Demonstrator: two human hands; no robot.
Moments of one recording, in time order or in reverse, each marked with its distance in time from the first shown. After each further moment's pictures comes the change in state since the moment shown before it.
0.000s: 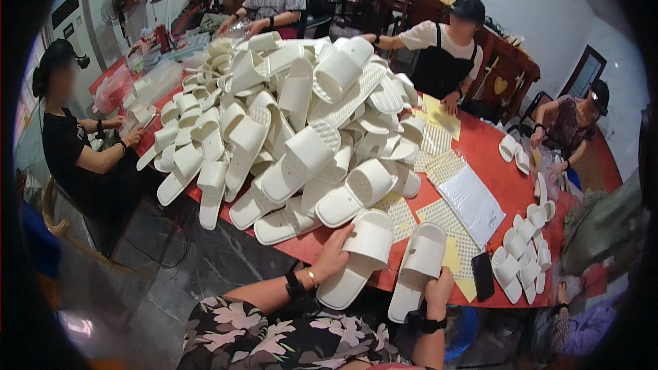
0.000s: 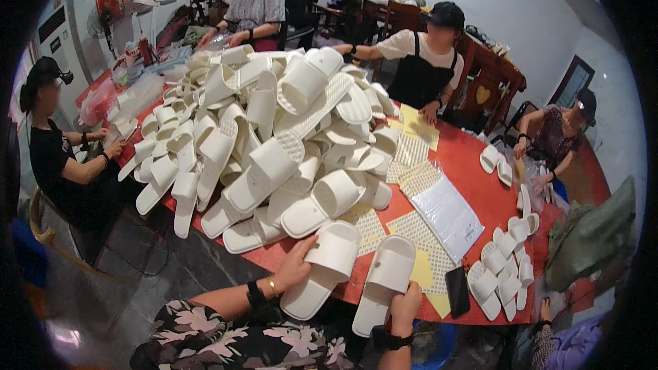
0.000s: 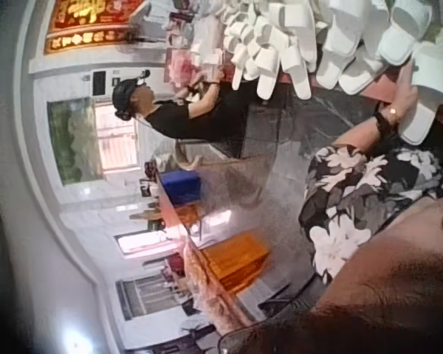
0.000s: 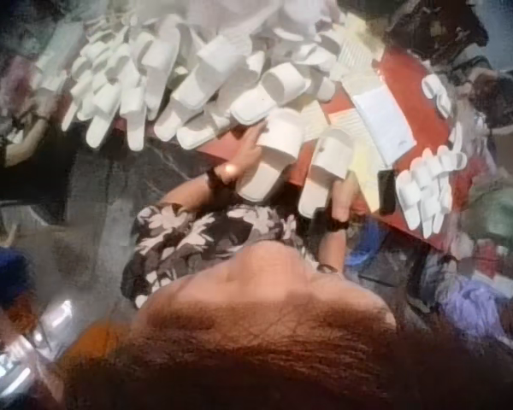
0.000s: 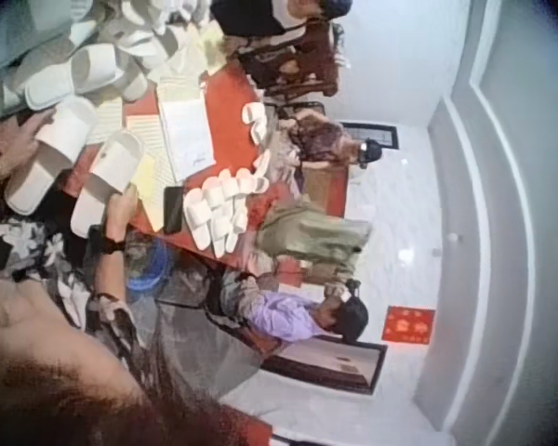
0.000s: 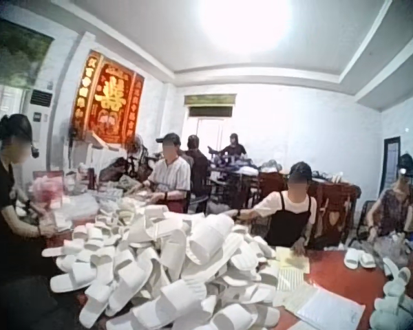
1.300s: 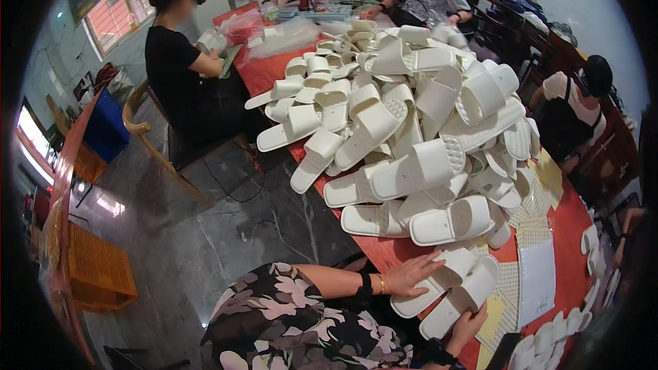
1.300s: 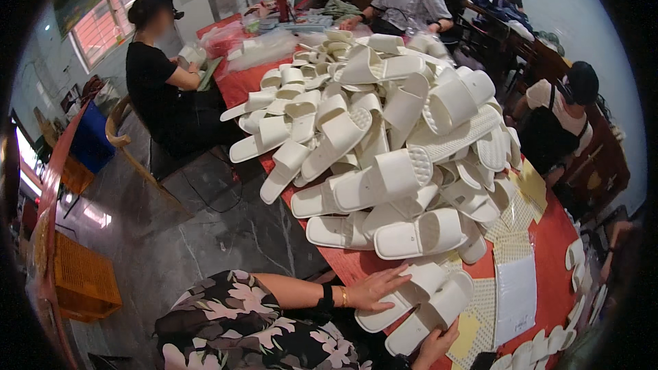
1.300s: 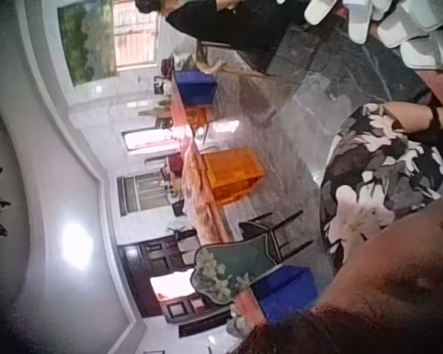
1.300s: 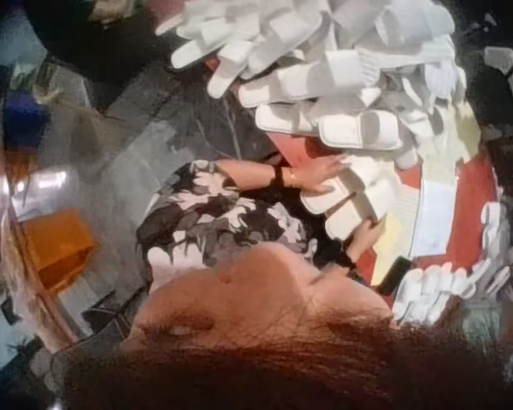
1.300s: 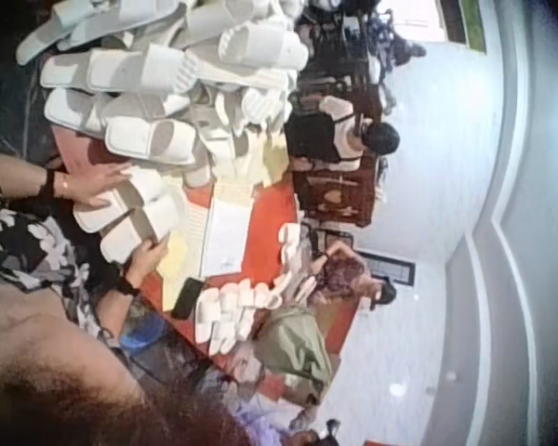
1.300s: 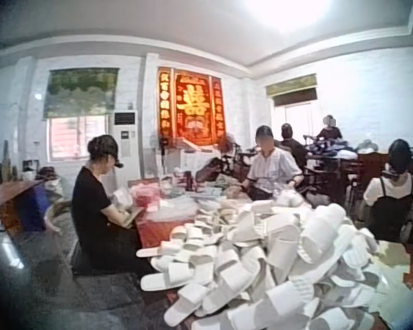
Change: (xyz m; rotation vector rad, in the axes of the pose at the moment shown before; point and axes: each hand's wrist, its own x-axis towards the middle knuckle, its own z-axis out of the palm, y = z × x) left_hand 0.001 -0.009 0.020 0.289 -0.139 0.197; right_hand 0.036 0.020 0.064 0.162 -0.089 -0.149
